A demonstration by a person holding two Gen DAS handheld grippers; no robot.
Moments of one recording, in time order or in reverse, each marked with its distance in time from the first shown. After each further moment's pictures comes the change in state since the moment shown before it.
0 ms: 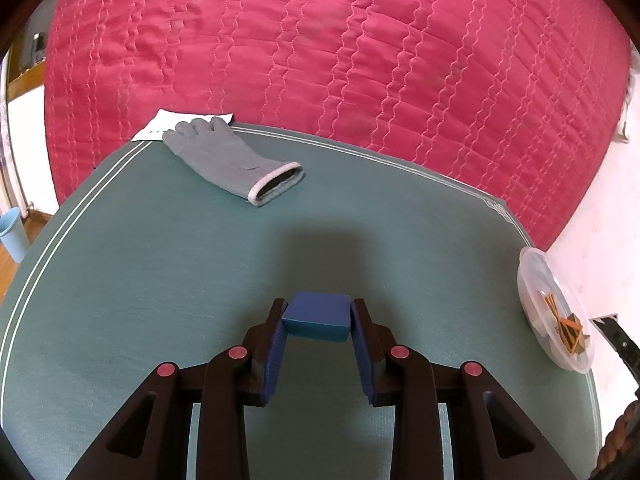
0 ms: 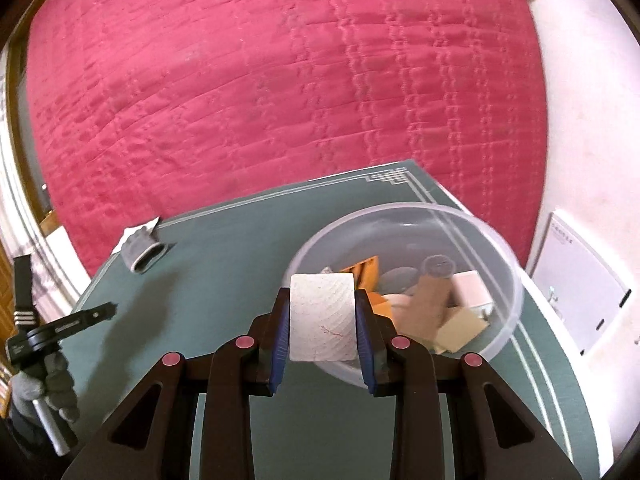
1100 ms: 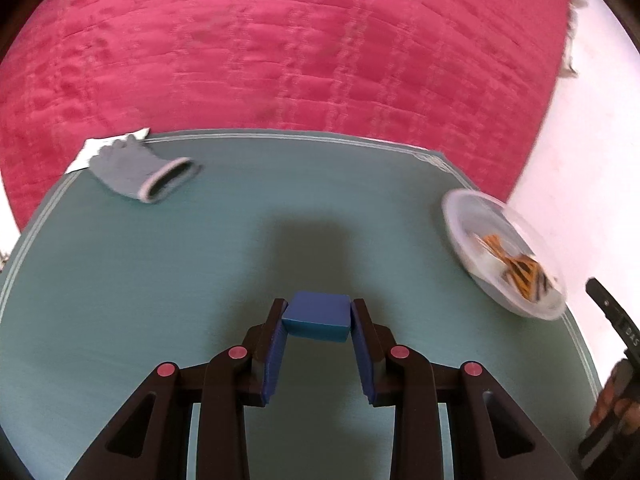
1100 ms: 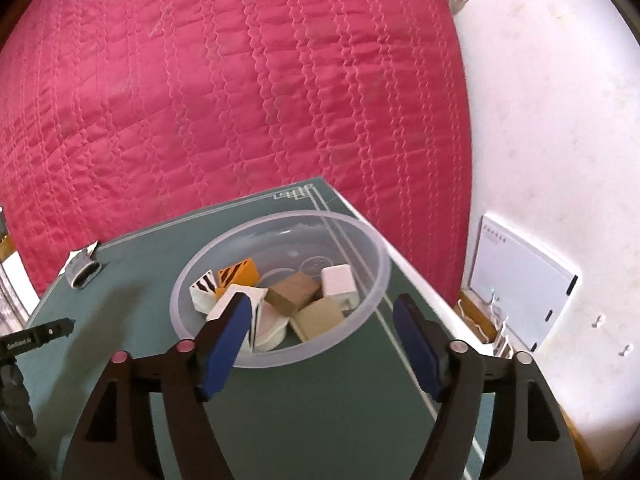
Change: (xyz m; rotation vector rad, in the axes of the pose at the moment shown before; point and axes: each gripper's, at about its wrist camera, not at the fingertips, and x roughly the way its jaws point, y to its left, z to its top) left arm -0.003 -0.091 -0.027 0.202 0.055 -0.110; right arm -0.034 -0.074 -0.026 0.057 -0.105 -0.193
